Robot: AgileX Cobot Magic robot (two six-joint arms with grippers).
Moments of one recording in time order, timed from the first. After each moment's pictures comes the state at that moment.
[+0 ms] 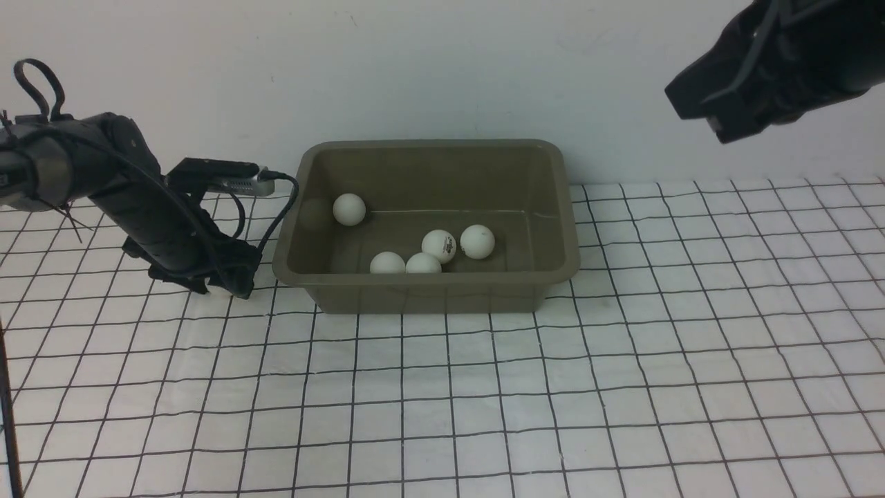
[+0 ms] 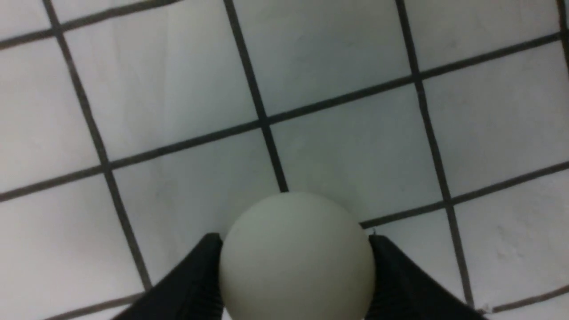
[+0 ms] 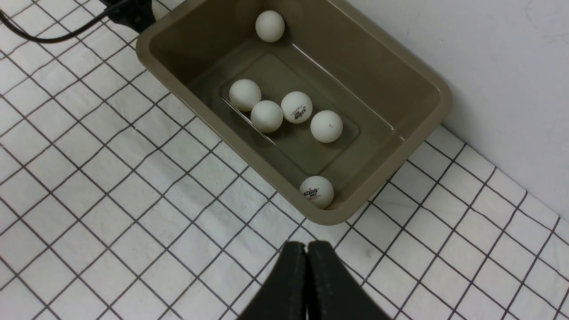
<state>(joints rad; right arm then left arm) 0.45 1.33 -1.56 0.15 1.16 -0.36 0.06 2.18 -1.58 -0.27 0.77 0.39</state>
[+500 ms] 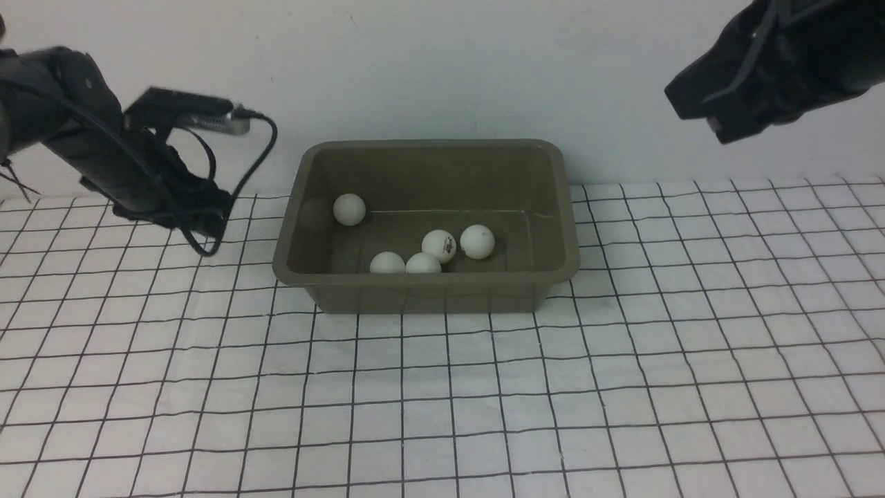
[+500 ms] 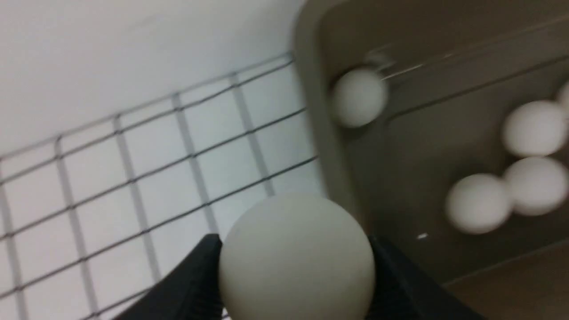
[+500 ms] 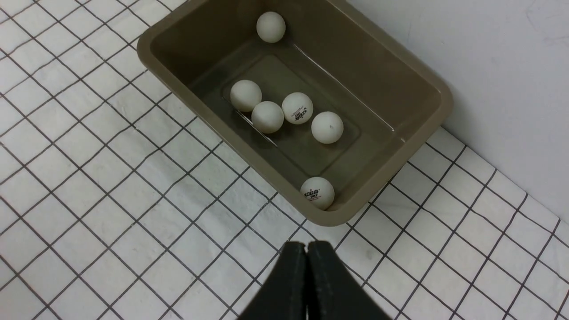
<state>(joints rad) 0.45 1.33 -1.56 0.15 1.16 -0.36 -0.02 1.84 -1.58 -0.29 0.75 0.44</state>
